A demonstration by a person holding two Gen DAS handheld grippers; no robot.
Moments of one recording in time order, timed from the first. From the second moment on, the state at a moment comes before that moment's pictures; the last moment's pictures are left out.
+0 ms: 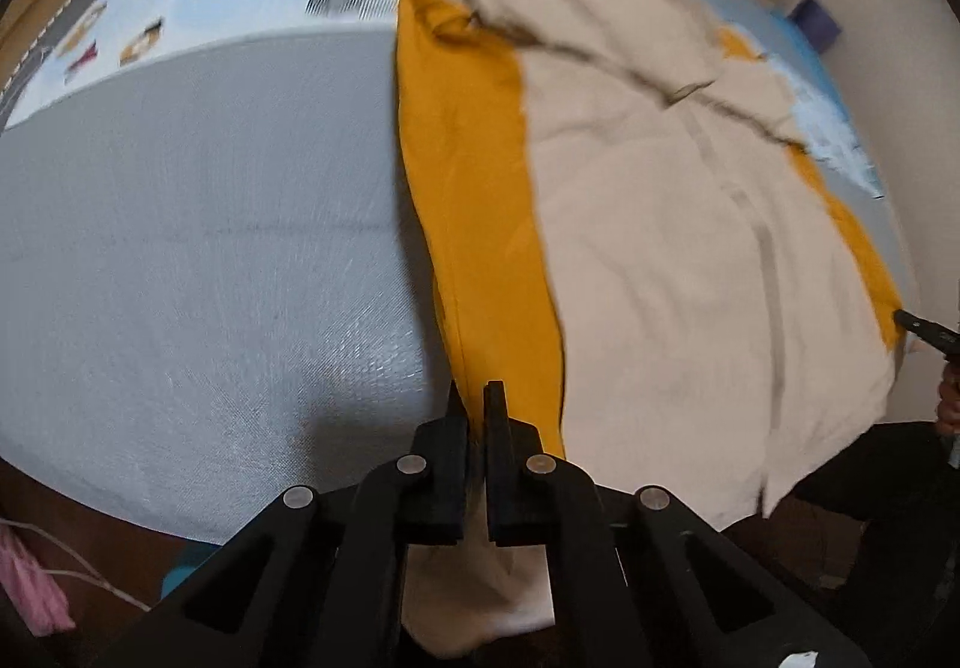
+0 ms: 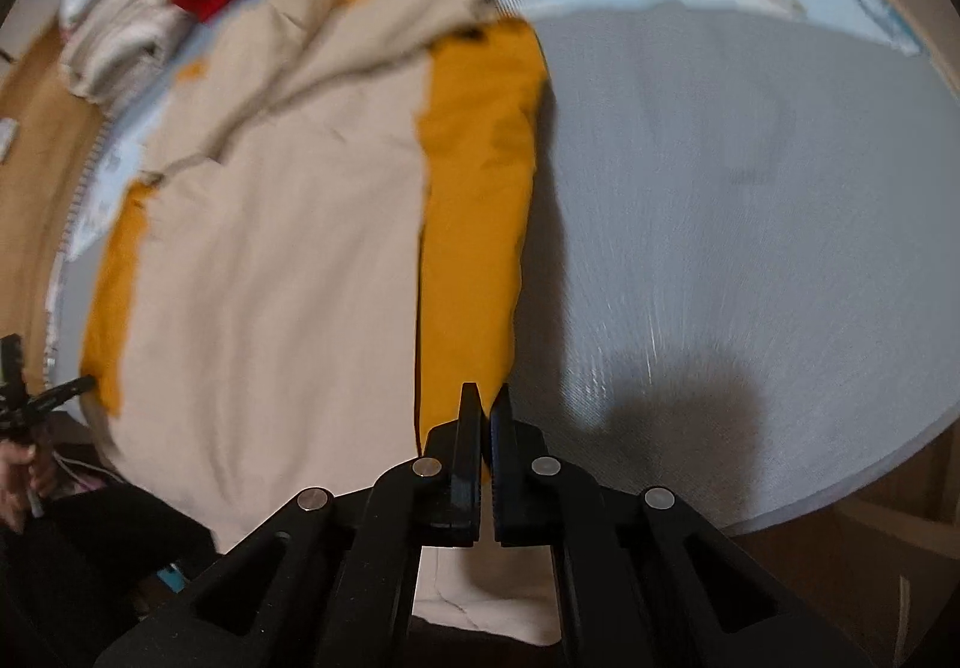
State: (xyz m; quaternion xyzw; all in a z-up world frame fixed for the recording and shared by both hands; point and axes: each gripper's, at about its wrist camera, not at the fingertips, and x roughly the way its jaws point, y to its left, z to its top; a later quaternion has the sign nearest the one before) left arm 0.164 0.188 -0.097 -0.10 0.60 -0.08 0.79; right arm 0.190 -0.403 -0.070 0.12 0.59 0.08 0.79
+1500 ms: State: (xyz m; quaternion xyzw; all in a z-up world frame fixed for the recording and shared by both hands) left arm 0.341 0.251 -0.131 -0.35 0.57 -0.04 0.74; right arm 0.382 -0.507 -0.100 0.24 0.51 -0.04 0.82
